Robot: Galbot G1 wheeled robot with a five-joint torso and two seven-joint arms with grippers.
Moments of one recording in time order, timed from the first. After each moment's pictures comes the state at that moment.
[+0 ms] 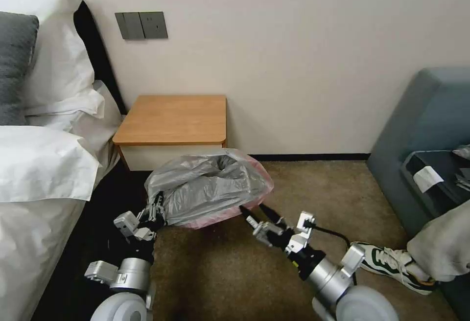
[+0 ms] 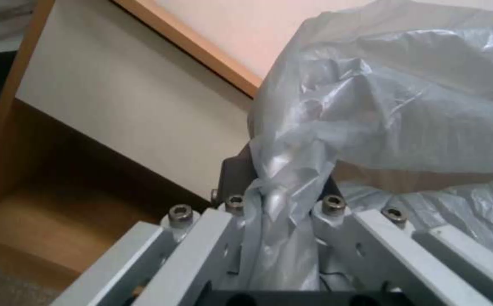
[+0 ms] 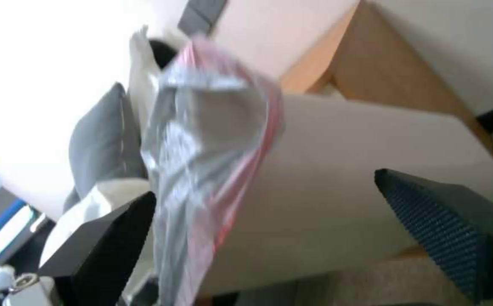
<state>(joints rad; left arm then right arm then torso) 1.62 -1.39 -0.54 -2.12 -0.77 -0.14 0.05 -1.55 1.09 0.32 2.26 1.06 -0.15 -0.15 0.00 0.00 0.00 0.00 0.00</state>
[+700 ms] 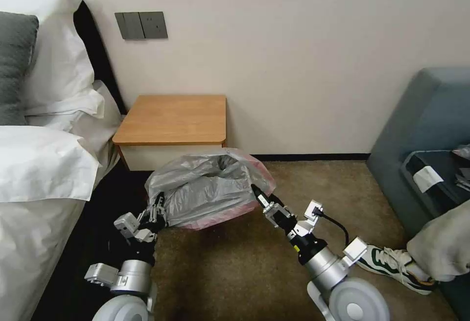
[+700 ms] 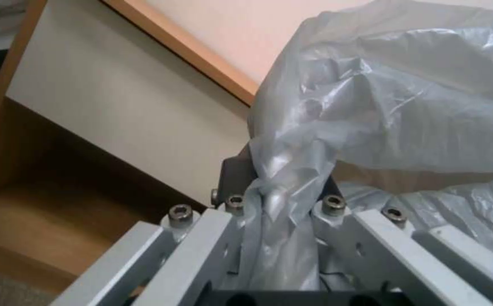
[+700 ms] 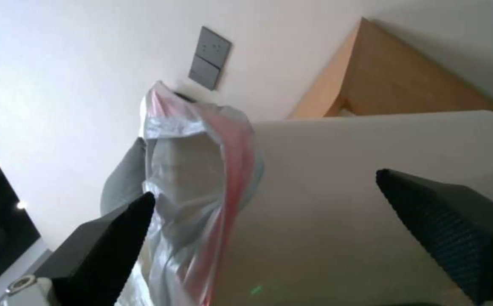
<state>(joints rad) 1.64 -1.40 -0.53 -2.14 -0.77 -0.14 0.05 -1.49 1.21 0.28 2.19 1.15 -0.11 -0.17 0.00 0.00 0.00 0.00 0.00</state>
